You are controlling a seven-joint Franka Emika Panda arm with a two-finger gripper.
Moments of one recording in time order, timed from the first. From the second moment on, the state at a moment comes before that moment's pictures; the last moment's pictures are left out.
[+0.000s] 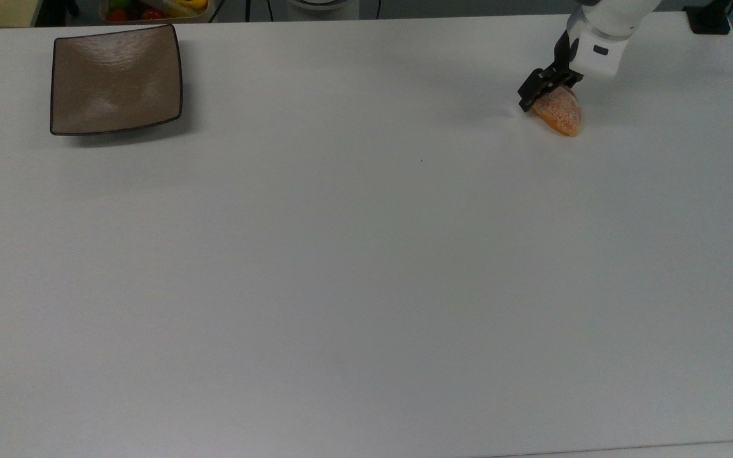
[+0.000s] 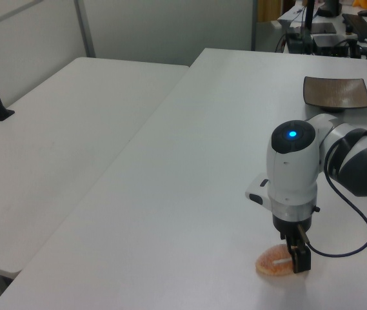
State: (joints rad) arm 0.33 0.48 0.60 -1.80 -0.38 2.04 0.49
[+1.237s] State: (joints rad) arm 0.23 0.29 0.58 -1.77 -0.37 2.01 0.53
